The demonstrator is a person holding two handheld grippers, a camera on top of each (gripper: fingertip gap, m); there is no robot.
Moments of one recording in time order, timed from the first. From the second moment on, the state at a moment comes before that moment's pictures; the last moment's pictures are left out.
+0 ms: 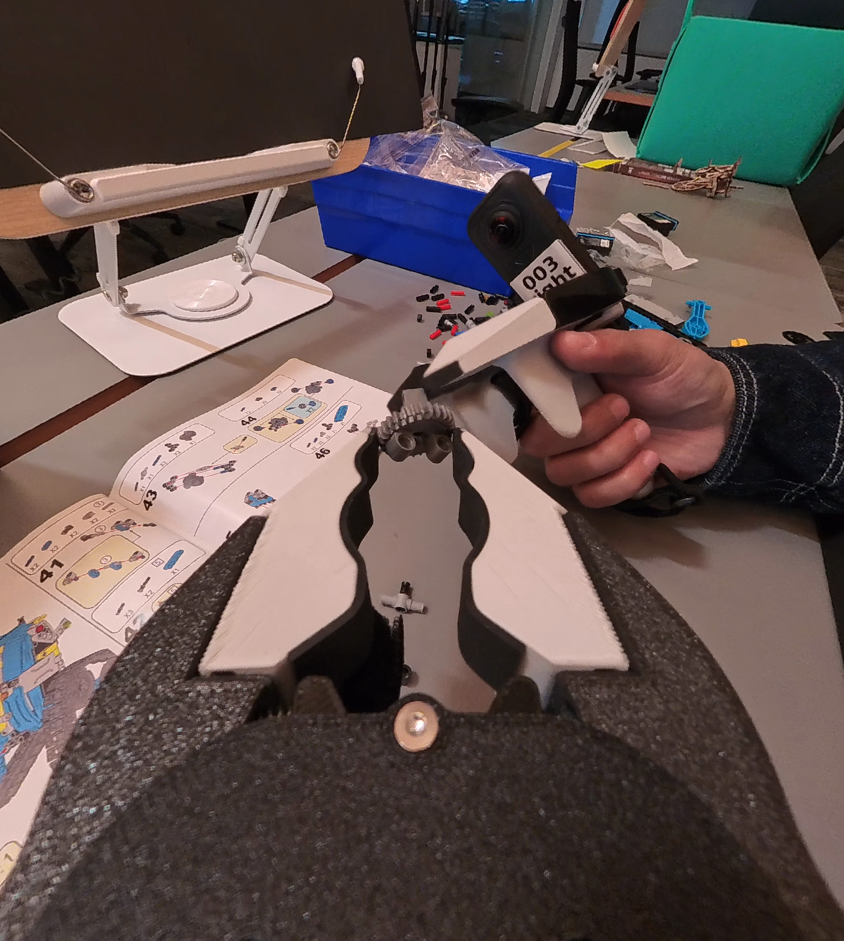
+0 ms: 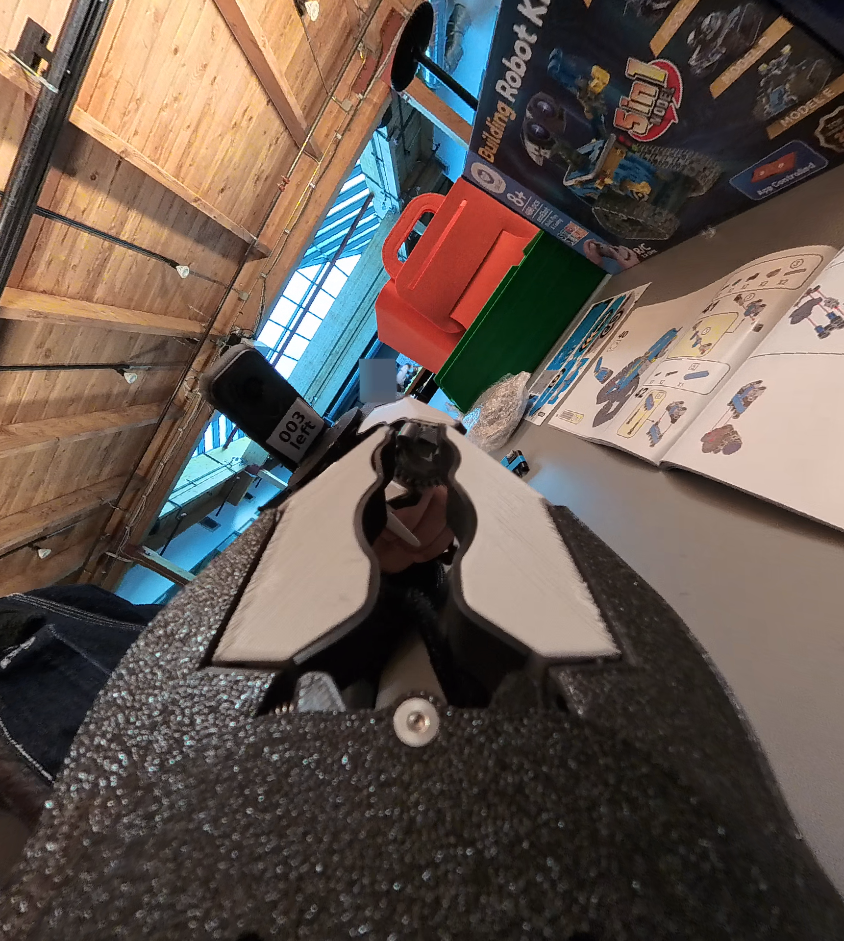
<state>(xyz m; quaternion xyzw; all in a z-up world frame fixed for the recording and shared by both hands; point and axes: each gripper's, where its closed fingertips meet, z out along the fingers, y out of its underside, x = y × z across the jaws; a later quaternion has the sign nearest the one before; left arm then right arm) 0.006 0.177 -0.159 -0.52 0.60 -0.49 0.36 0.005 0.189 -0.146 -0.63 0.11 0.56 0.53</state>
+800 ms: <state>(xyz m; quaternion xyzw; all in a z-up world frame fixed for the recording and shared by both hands) 0.006 0.174 -0.161 -0.54 0.58 -0.52 0.32 0.001 0.187 -0.147 -0.63 0.11 0.58 0.51</state>
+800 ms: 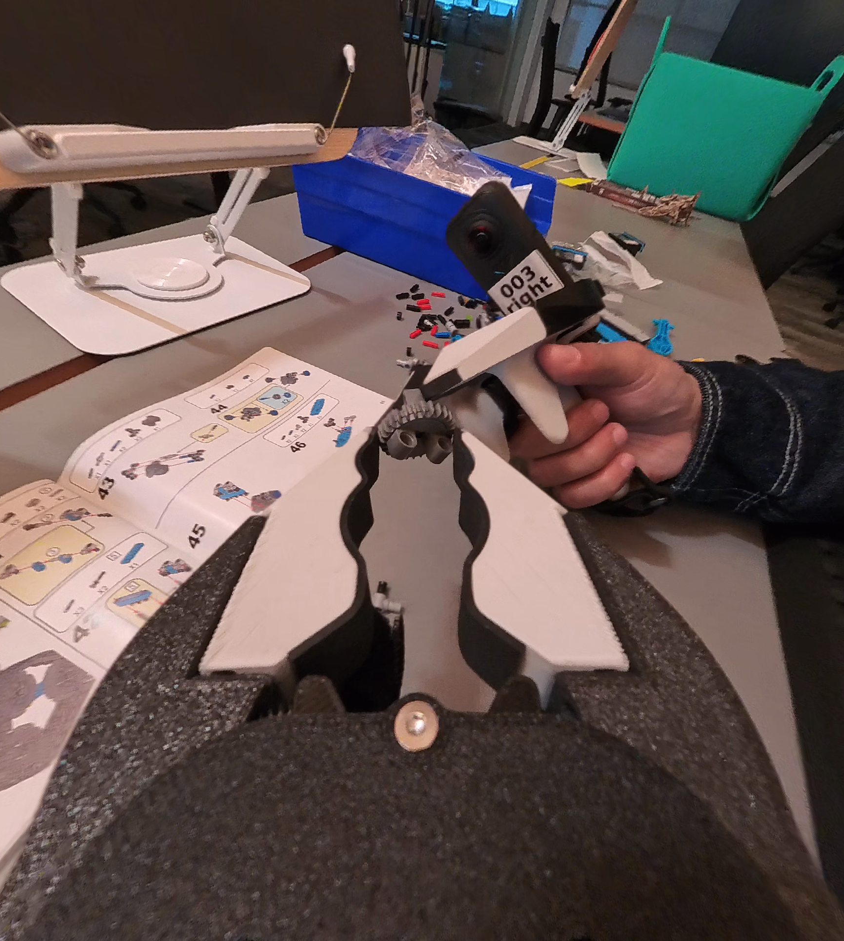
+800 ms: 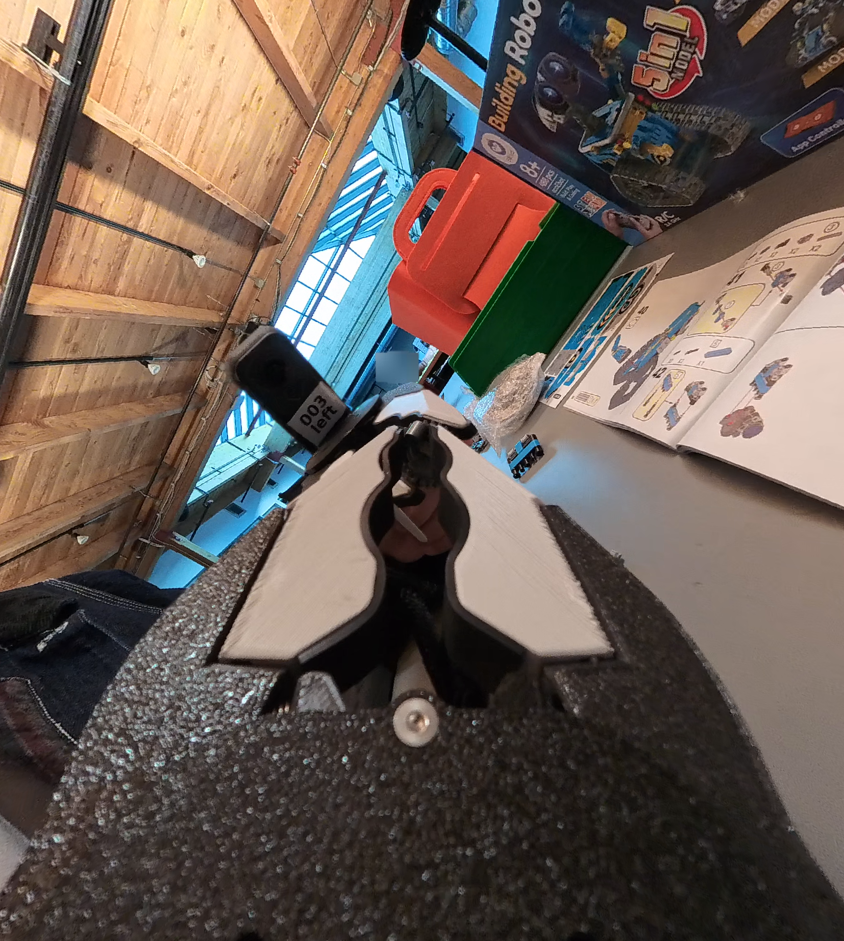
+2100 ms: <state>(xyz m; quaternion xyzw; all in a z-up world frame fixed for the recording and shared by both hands) 0.001 0.200 -0.166 -0.51 0.63 -0.37 0.46 0.022 0.190 -0.149 -0.63 0.14 0.54 0.53</state>
